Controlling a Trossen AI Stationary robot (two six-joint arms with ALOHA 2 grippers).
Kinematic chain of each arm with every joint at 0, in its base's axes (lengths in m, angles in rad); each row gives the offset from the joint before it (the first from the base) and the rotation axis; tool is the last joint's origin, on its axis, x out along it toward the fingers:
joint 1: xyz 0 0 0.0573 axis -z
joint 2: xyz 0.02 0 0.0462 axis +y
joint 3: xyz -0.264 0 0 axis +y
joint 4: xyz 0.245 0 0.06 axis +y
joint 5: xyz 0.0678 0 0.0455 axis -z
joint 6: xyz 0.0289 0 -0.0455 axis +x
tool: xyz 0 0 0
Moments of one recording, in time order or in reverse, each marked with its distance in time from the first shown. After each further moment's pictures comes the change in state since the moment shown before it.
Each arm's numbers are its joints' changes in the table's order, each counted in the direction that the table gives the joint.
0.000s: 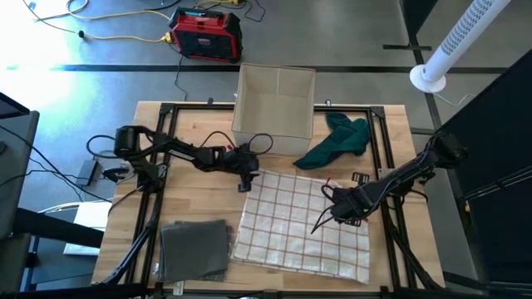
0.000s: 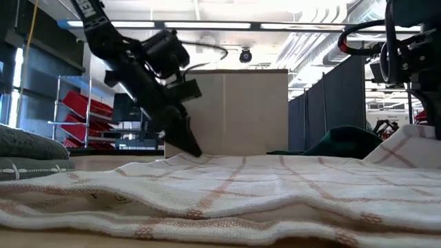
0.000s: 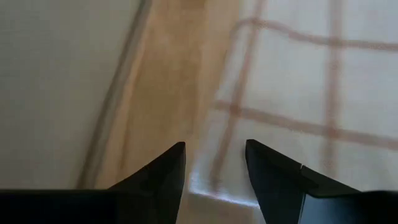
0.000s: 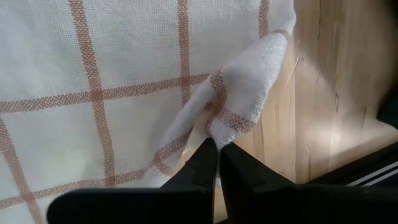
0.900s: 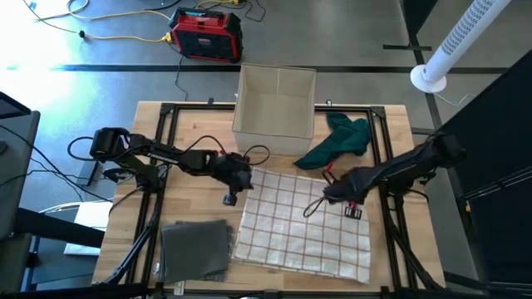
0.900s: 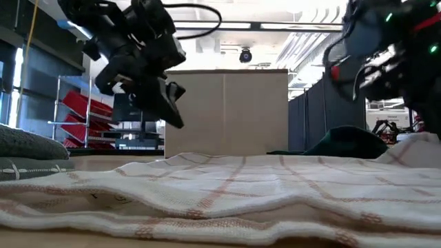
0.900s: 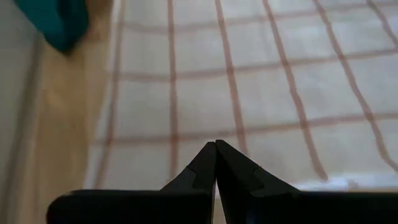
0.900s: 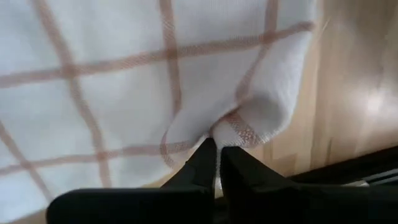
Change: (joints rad) left arm 0.128 -0.240 0.032 0.164 0.219 0.125; right arm 0.178 0.000 0.012 0.020 -0.151 -0.144
